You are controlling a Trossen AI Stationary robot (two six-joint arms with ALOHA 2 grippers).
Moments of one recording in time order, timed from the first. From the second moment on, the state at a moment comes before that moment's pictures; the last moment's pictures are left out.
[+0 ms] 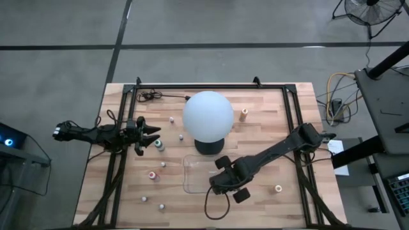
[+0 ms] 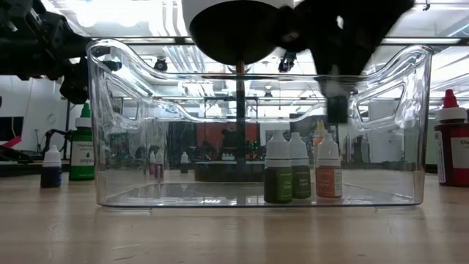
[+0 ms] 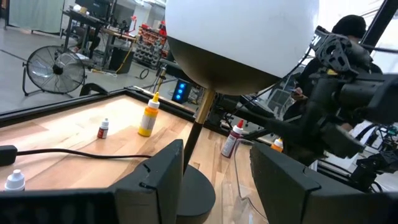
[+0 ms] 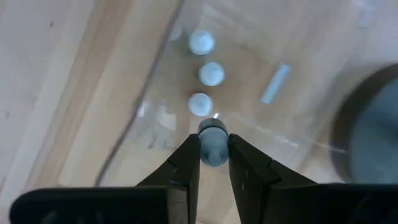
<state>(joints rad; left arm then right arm) -0.20 0.04 0.01 0.07 -0.36 -0.35 0.44 2.01 1.69 -1.08 0.03 -0.02</state>
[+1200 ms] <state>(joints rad) -0.20 0.04 0.01 0.07 -0.36 -0.35 0.43 2.01 1.53 -0.90 -0.04 -0.03</state>
